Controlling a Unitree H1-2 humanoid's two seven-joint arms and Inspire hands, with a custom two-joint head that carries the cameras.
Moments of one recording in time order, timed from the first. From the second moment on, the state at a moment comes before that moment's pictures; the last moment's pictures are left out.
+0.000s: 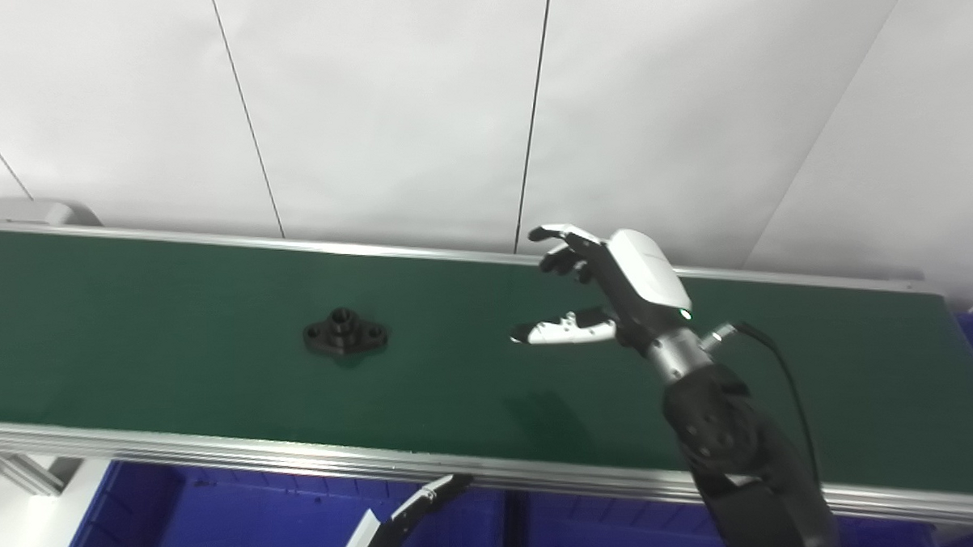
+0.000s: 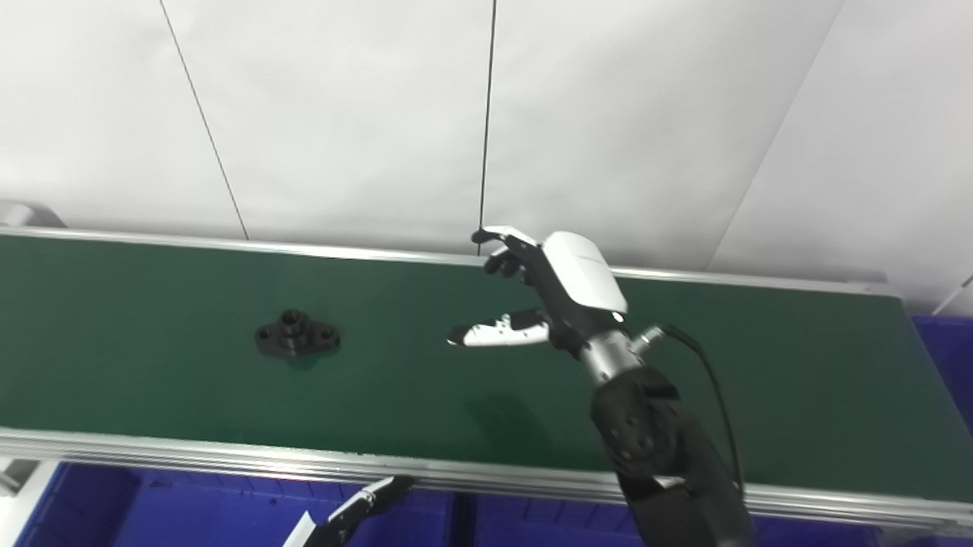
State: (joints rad) left arm 0.17 0.30 -0.69 0.23 0.16 -0.46 0.35; right arm -0.41 -0.18 0.35 0.08 -0.68 0.07 0.12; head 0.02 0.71
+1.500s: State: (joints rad) left arm 0.11 0.30 -0.76 0.30 0.16 -0.46 0.40; right arm -0.71 -0.03 0.60 0.67 -0.82 0.07 0.04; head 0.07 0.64
